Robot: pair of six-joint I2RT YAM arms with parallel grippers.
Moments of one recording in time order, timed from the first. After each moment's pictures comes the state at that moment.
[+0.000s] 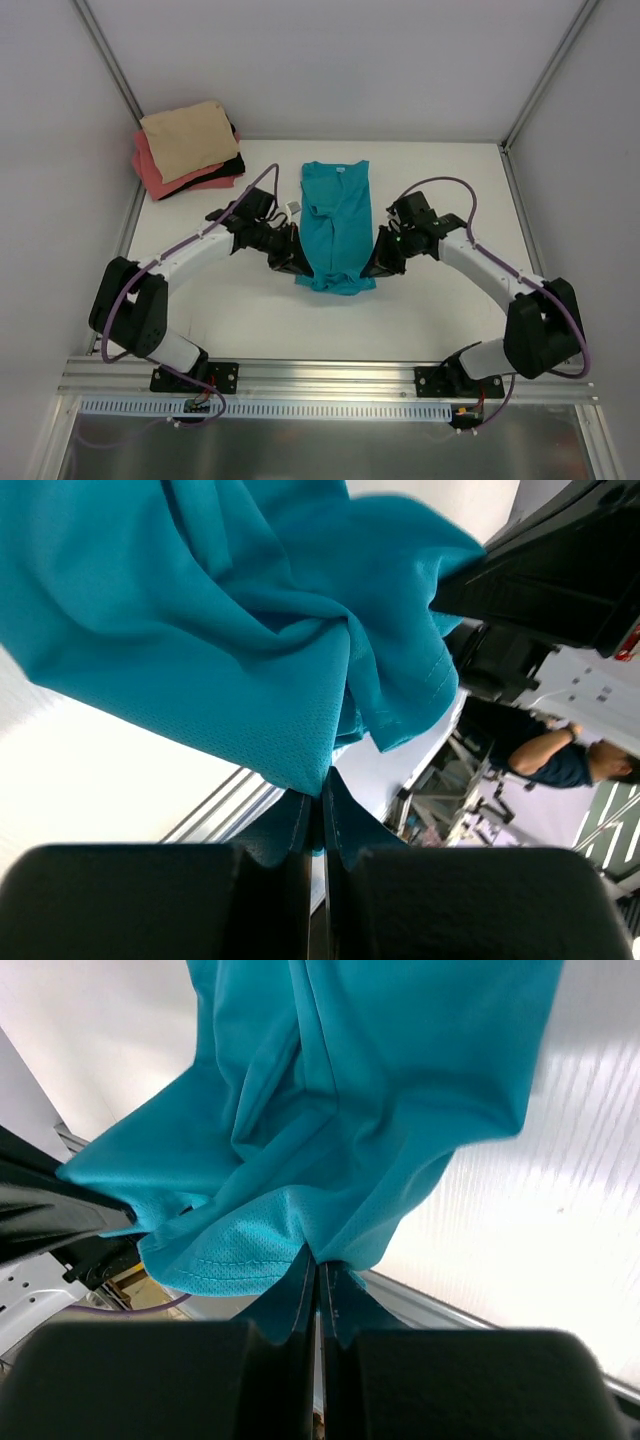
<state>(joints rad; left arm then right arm) -0.51 1.48 0.97 -0.51 0.76 -0.67 0.50 1.38 0.96 -0.70 -0.44 0.76</state>
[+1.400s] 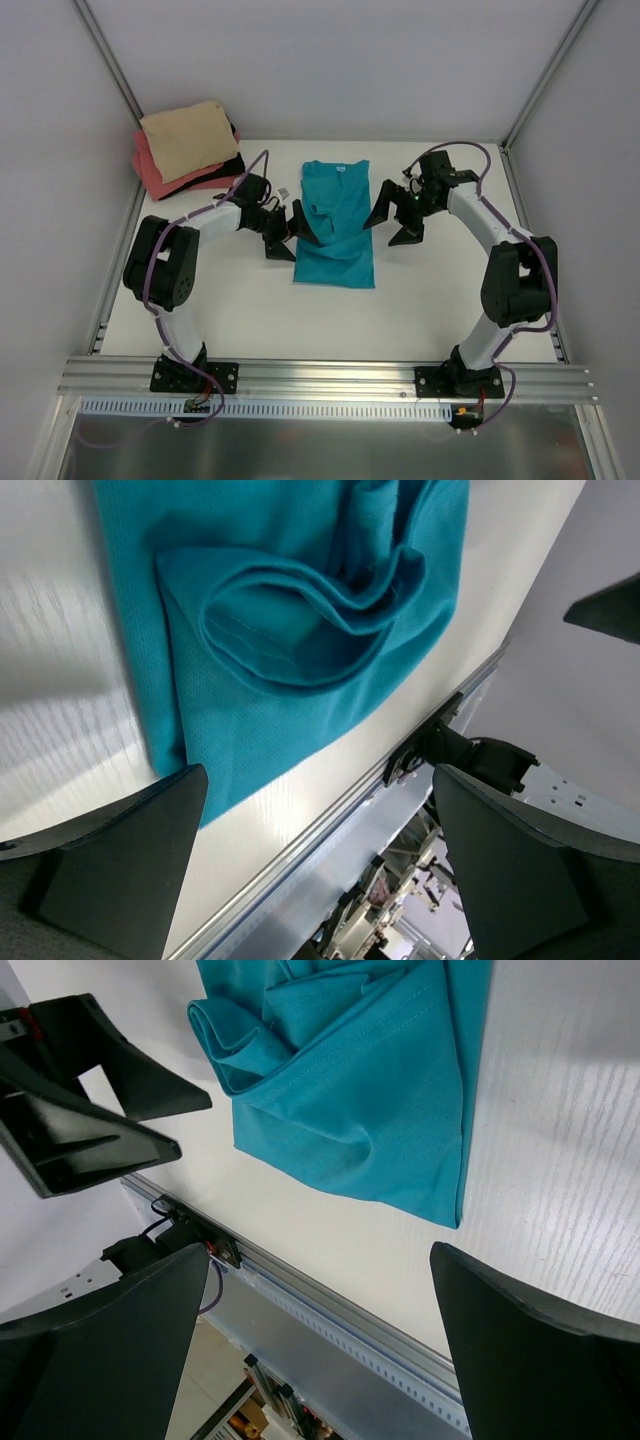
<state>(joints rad) -0.33 1.81 1.13 -0.41 0.75 -0.67 0.23 1.73 1.37 -0.86 -0.60 0.49</state>
